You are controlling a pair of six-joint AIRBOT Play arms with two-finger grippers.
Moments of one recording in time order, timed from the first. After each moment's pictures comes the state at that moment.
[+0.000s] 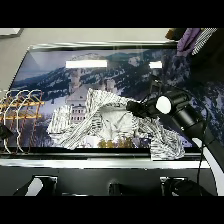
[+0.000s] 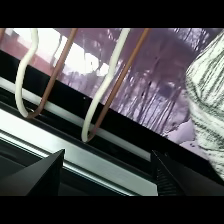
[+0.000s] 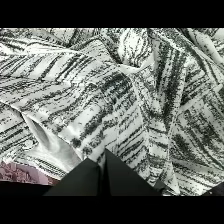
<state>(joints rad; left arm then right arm) 0.70 -0.88 0.92 1.44 -1.42 -1.37 0.45 -1.16 1.15 -1.42 1.07 2.13</state>
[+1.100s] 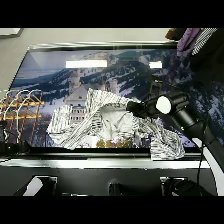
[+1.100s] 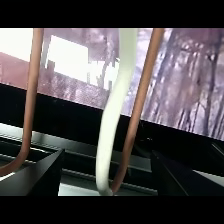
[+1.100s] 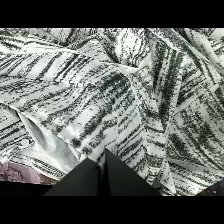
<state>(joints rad) 0.77 -0.93 0.52 1.39 -0.98 -0.96 0.45 -1.16 1.15 -1.43 1.08 2.13</state>
